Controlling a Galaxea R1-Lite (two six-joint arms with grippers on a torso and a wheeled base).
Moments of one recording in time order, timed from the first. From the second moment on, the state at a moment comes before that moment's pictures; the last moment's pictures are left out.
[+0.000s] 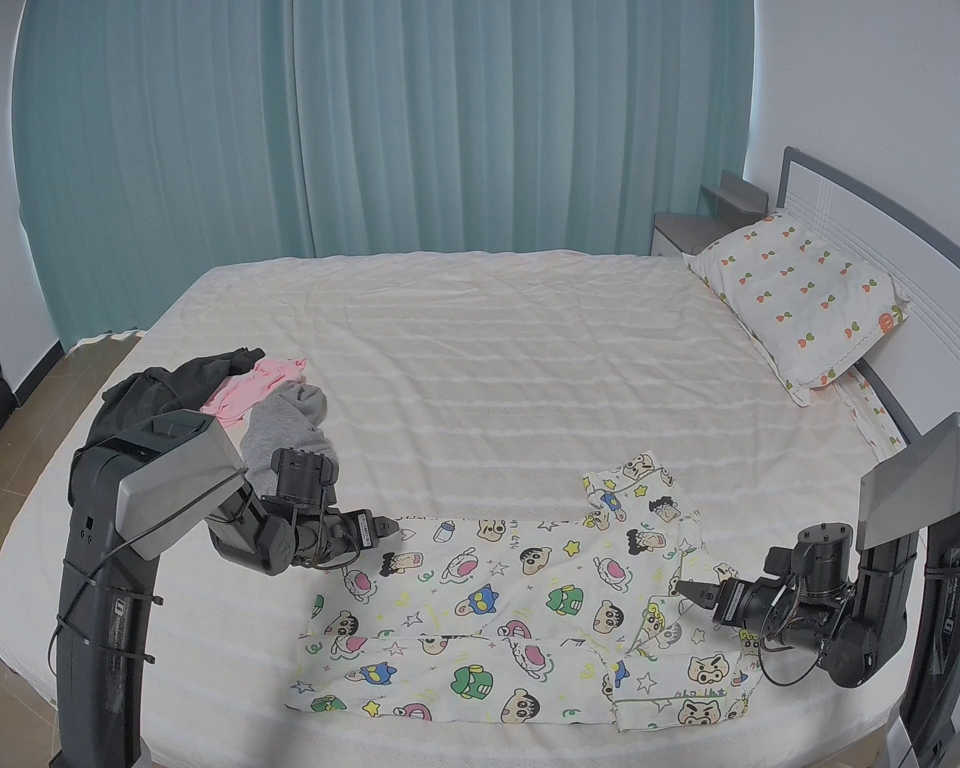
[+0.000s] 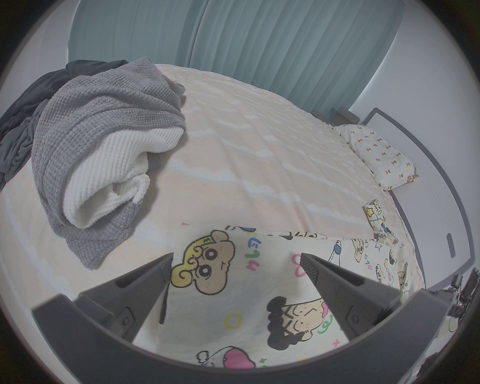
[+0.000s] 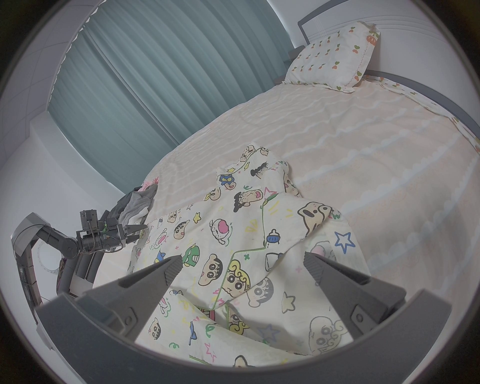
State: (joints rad) left arm -0.21 2.54 -1.20 -0.59 -0.10 -0.38; right arm 0.22 2.28 -0.14 -1.55 0.13 0.50
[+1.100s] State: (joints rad) left arm -0.20 2.55 -1.23 -0.64 0.03 -0.40; right arm 0.14 2.37 -0.97 -0.82 0.12 0.44
